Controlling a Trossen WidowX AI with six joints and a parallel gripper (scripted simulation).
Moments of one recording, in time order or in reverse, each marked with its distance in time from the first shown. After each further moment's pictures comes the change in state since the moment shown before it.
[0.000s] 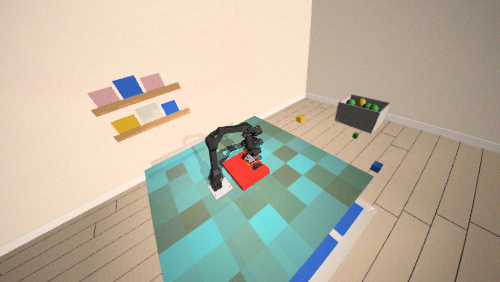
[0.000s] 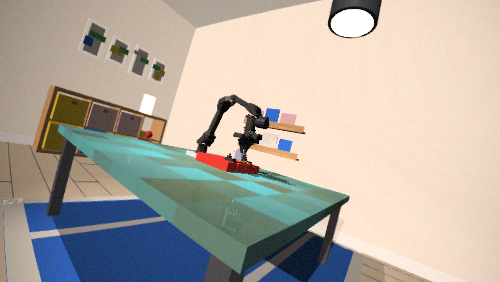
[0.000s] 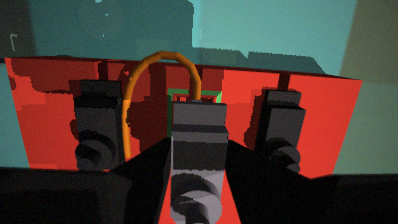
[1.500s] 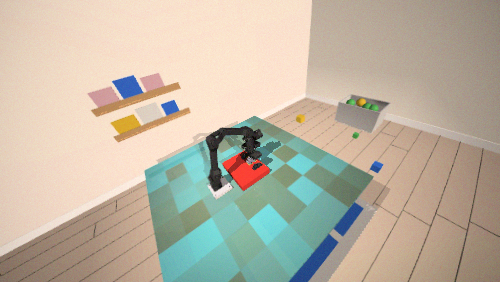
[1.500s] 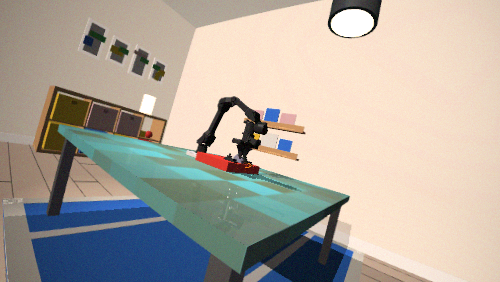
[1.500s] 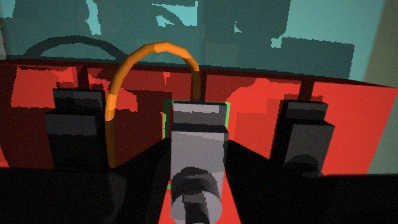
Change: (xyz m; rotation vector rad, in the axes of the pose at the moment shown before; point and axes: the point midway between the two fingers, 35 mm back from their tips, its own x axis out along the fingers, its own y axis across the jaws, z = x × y) arm 0.033 0.000 0.001 0.001 -0.004 0.001
